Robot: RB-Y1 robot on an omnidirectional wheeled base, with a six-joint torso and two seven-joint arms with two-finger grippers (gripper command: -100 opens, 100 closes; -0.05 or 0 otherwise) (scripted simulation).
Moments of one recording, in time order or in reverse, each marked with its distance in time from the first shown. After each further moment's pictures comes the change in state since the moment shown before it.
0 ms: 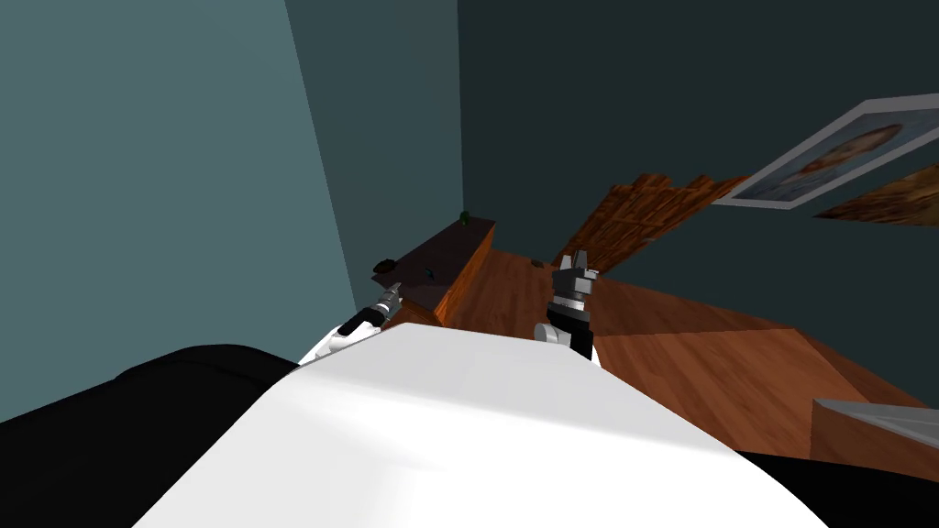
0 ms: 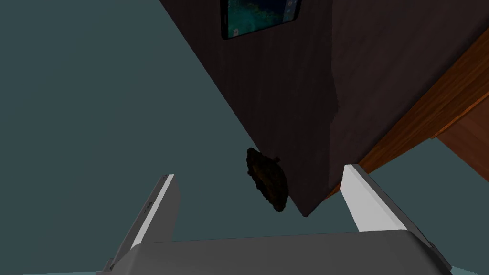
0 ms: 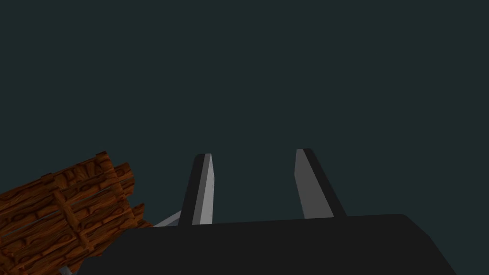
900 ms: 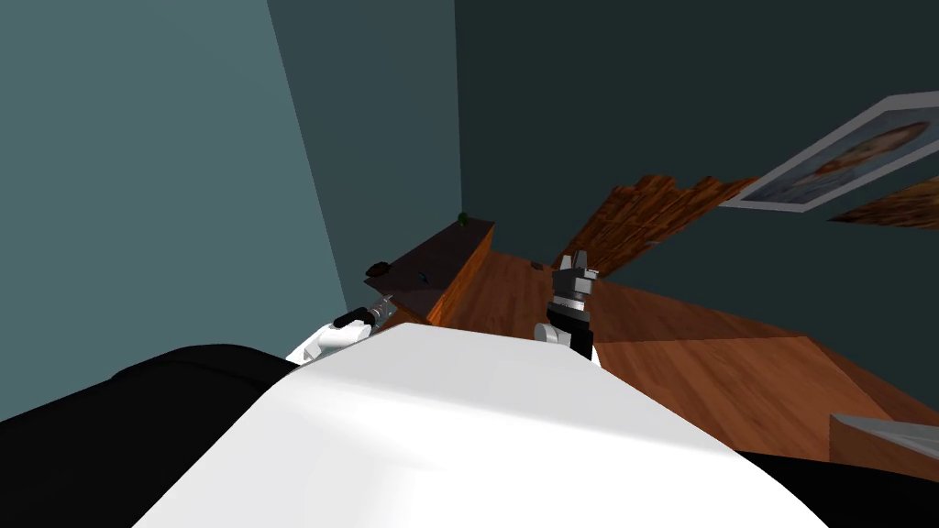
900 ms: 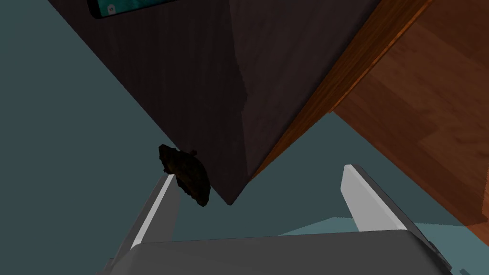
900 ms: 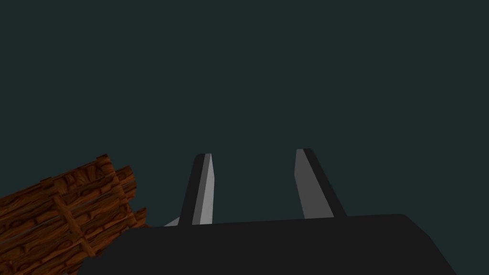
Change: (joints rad) left arm -0.033 0.111 0.027 0.136 0.095 0.268 0.047; right arm 0.000 0.000 0.000 0.000 0.000 0.000 0.000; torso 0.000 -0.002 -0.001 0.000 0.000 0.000
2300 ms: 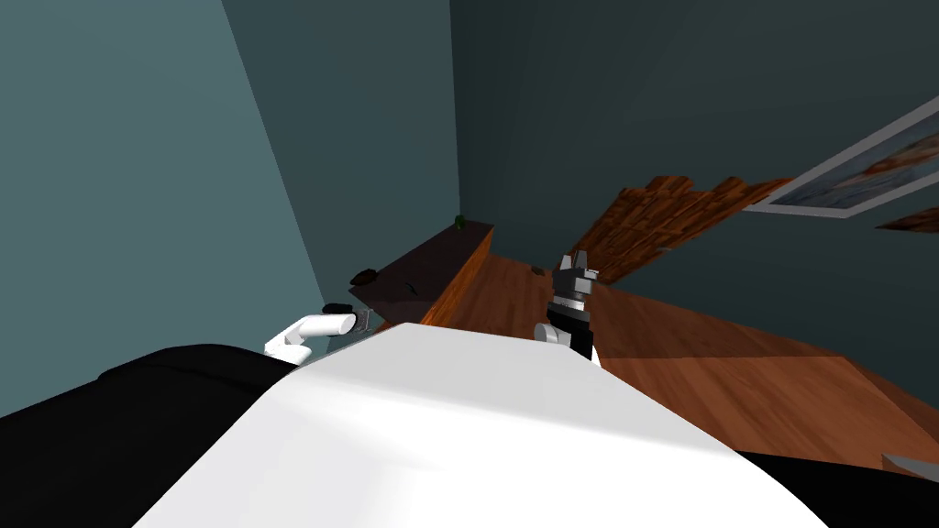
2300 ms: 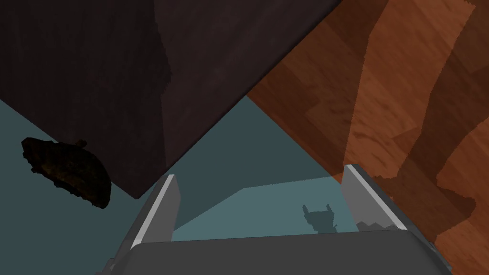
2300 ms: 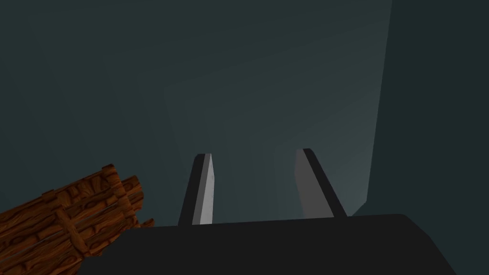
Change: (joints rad) left arm -0.092 0.173 0.038 0.220 0.174 0.378 0.085; right arm 0.000 0.000 0.000 0.000 0.000 0.000 0.000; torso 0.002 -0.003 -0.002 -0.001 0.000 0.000
